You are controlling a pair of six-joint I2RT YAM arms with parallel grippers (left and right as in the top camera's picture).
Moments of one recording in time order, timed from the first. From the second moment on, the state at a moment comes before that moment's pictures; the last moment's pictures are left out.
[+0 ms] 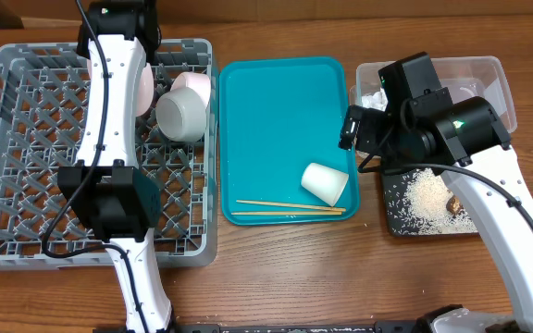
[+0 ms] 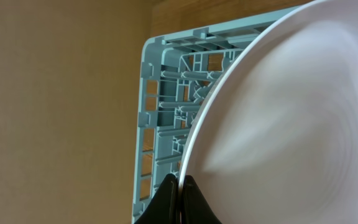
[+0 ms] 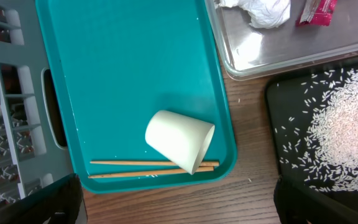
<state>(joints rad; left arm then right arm) -0.02 2.24 2.35 -1.20 -0.84 0.21 0.36 1.49 1.57 -1.21 -0.03 0.59</state>
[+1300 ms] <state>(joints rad) -0.09 2.11 2.68 -1.50 0.13 -0.10 0.36 1.49 1.57 -1.21 -0.03 0.59</state>
